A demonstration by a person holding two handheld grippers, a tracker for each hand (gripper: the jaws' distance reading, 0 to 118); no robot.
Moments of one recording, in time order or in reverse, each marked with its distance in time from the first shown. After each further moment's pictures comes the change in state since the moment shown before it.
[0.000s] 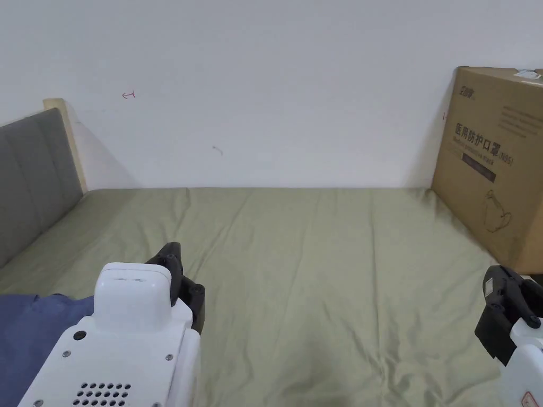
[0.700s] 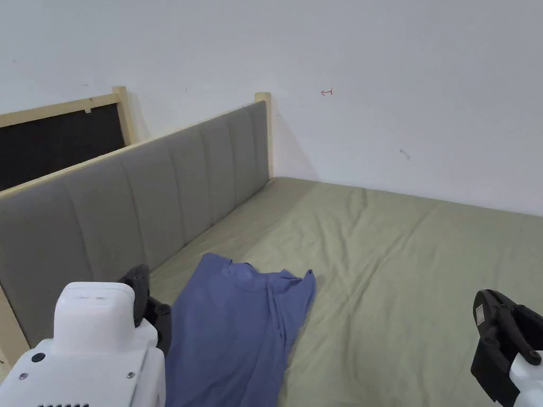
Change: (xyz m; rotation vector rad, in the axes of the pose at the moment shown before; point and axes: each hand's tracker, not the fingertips) left arm -0.167 -0.009 0.087 -0.124 0.508 -0.075; right arm -0.184 -0.014 -0.017 -0.072 0.538 0.043
